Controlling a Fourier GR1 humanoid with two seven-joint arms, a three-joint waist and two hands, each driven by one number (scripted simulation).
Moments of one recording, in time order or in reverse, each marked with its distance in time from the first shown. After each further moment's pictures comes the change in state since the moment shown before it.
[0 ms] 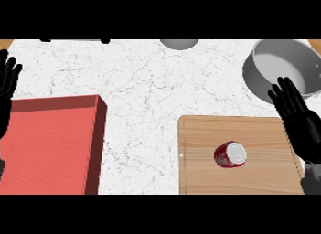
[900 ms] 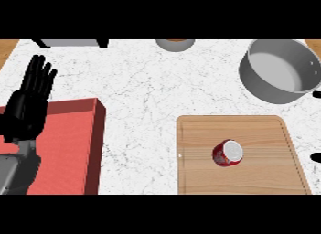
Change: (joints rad) left arm -0.046 -0.156 -0.058 0.046 0.012 0.049 0.057; right arm -0.017 -0.358 -0.137 0.157 0.332 0.379 -0.621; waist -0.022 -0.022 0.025
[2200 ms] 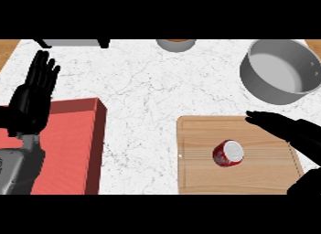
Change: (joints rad) left arm -0.041 -0.048 0.039 0.011 -0.055 -0.030 0.048; right arm 0.016 0.052 0.256 -0.364 0.477 0.132 0.525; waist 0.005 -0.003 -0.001
